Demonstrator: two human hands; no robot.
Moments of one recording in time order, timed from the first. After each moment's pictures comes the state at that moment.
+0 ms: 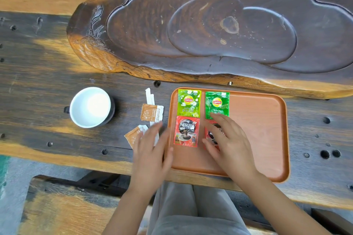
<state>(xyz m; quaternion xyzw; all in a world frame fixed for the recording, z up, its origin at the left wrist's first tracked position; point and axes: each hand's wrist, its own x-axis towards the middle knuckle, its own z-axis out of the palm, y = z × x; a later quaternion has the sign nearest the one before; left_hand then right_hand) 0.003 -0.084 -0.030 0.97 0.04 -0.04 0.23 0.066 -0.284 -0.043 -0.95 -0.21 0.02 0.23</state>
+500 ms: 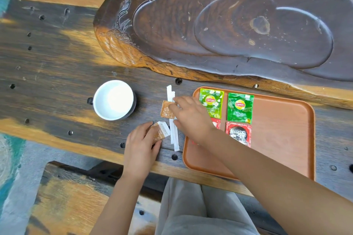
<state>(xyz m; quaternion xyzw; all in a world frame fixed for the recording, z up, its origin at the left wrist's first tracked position) -0.005 -0.016 -0.052 0.97 0.12 -0.08 0.18 0.118 -0.150 -0.071 -0.90 -0.39 0.06 0.18</state>
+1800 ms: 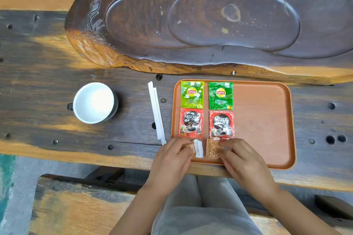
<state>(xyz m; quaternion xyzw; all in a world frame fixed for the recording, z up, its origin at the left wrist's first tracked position) -0.014 -0.098 -0.047 0.96 -0.10 -0.10 0.25 0.010 -0.320 -0.055 -0.93 -0.28 0.05 0.25</state>
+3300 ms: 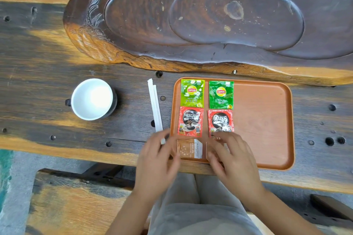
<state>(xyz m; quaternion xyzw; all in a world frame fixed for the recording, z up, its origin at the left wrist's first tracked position) -0.025 -0.084 -0.030 0.96 0.01 -0.03 0.27 0.013 -0.286 -0.031 -0.94 -0.20 0.06 0.26</state>
